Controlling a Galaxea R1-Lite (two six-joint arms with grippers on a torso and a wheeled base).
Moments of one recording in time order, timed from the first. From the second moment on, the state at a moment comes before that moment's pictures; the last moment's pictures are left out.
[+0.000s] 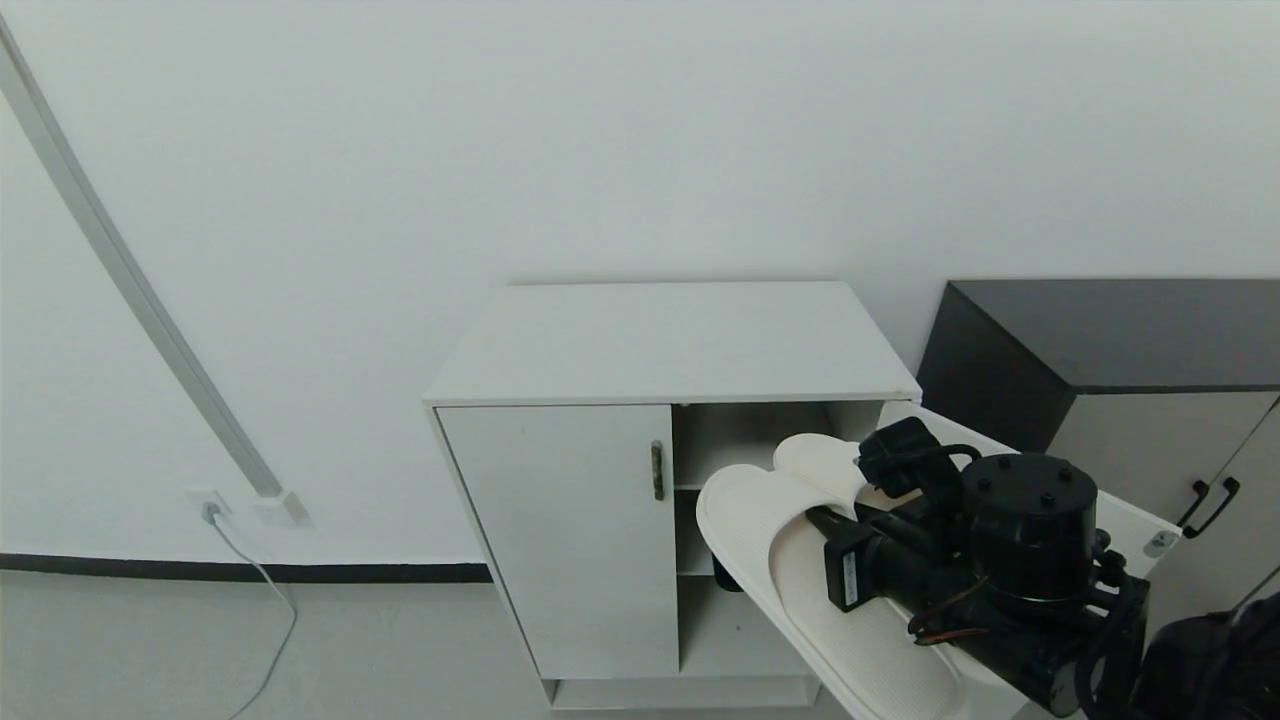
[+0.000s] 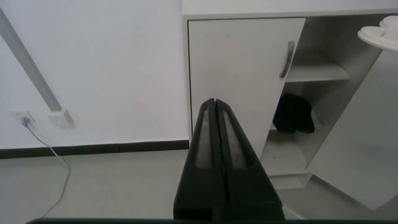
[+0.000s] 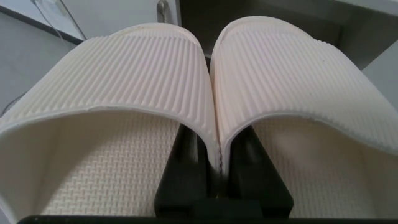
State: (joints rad) left arm 0.00 0.00 0.00 0.00 -0.01 0.02; right arm 0.74 1.82 -0.53 -1.04 -0.26 0.05
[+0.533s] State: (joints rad) left arm 0.00 0.00 0.00 0.00 -0.01 0.02; right arm 0.73 1.84 -0.53 -1.05 -0.26 0.05
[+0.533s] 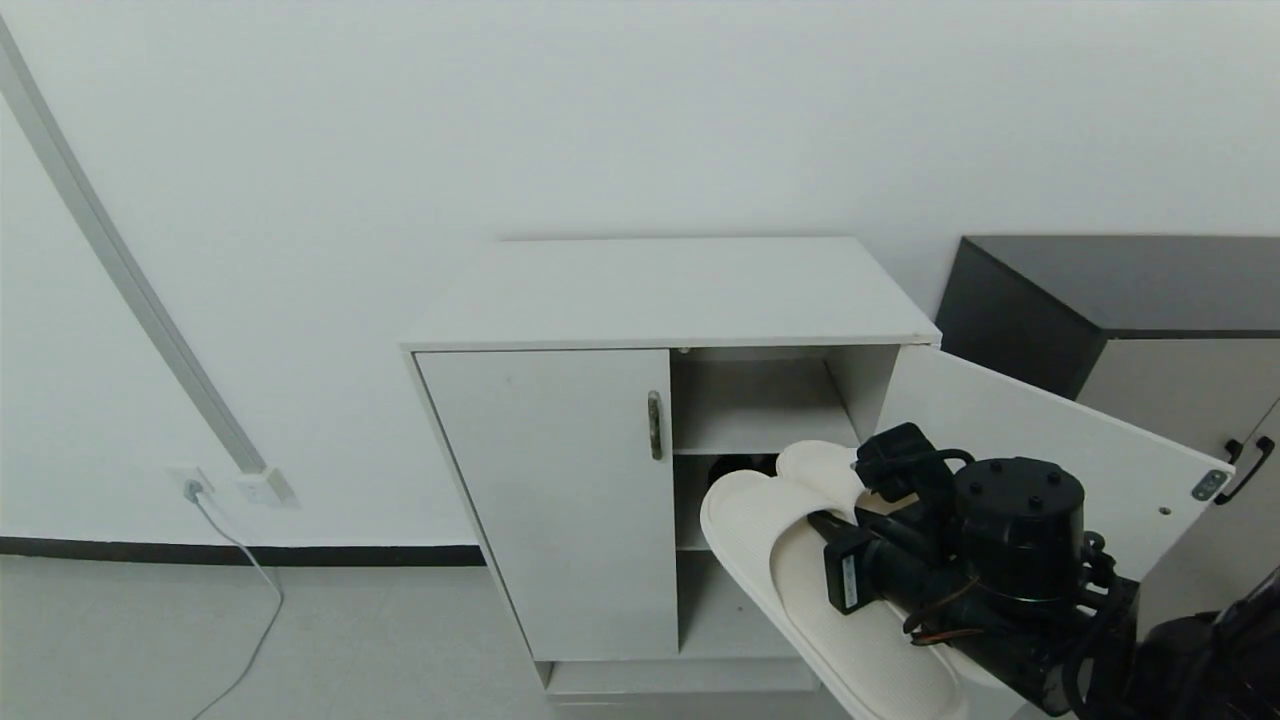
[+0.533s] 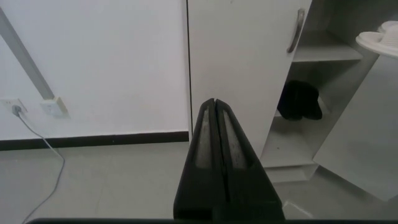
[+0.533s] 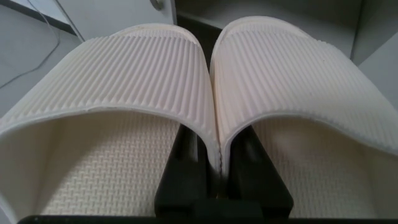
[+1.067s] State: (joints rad) left arm 0.00 0.00 0.00 0.00 -0.01 0.02; right arm 0.73 1.85 -0.51 -1.08 -0.26 0.05
